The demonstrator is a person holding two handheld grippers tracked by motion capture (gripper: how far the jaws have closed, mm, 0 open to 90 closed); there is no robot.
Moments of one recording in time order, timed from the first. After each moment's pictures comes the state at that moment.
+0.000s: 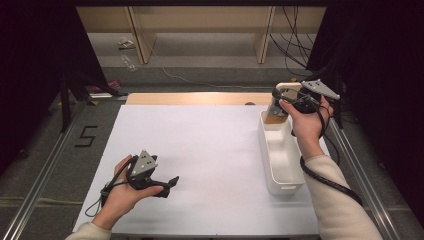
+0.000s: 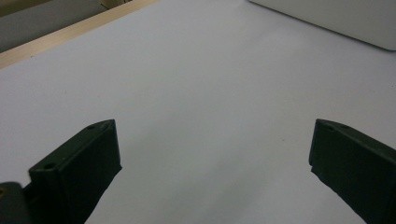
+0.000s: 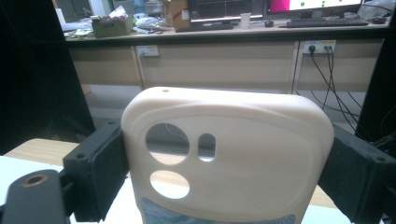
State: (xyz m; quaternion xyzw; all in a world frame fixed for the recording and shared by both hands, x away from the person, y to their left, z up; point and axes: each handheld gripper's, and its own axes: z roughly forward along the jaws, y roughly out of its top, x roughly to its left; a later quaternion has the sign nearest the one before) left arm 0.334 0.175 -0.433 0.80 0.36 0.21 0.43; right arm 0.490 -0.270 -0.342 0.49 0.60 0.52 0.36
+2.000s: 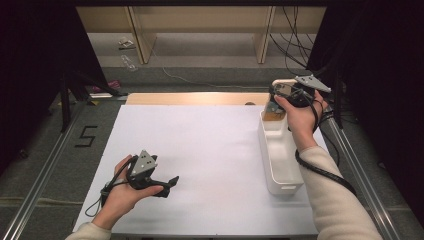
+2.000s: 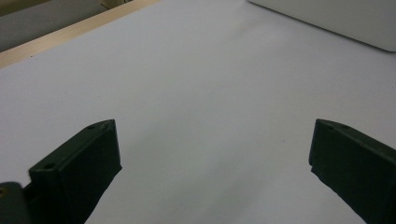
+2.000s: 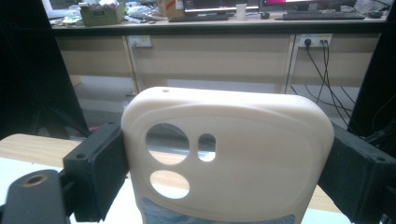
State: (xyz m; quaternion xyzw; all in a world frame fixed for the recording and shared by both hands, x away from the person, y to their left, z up) left arm 0.334 0.175 -0.433 0.80 0.36 0.21 0.43; right arm 0.514 -0.263 -0.345 0.50 0.61 0.49 0.37
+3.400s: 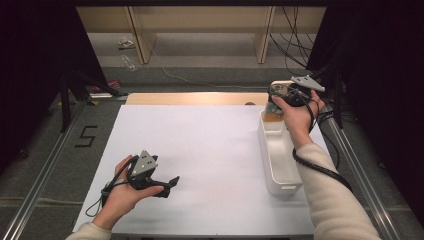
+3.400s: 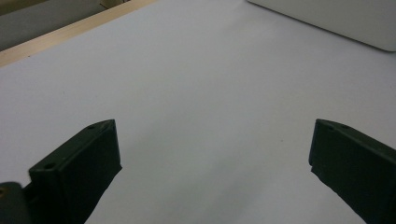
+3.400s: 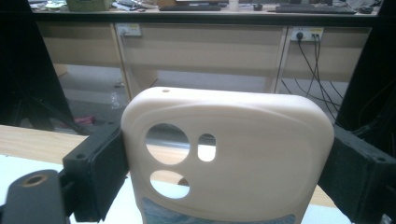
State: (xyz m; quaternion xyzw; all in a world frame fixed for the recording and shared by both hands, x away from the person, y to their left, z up) left arm 0.334 0.174 -0.433 0.80 0.36 0.20 0.43; right arm 0.526 -0.261 -0.357 0.51 0.62 0.47 0.38
